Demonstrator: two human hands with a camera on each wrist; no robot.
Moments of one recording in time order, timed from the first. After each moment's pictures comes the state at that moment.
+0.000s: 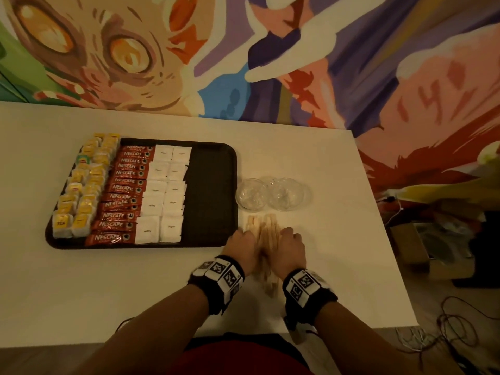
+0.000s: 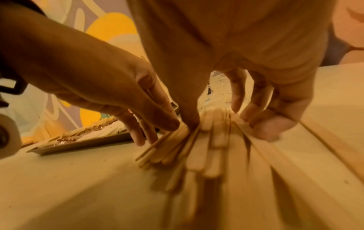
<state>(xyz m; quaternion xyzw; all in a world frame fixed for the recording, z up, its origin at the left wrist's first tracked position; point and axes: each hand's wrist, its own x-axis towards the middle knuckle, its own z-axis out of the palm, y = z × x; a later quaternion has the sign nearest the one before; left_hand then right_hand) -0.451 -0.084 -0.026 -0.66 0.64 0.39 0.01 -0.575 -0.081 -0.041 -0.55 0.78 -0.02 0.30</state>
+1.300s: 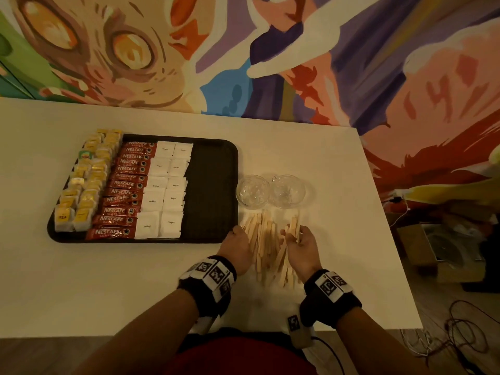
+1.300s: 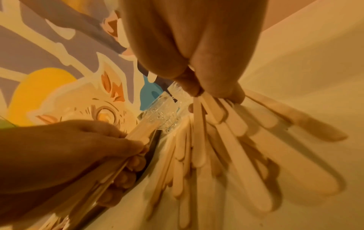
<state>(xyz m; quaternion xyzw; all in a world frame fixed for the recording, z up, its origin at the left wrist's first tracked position) -0.448 -0.079 -0.025 -0.69 0.59 0.41 -0.02 -0.606 -0.082 -0.049 -0.39 0.73 -0.31 0.47</state>
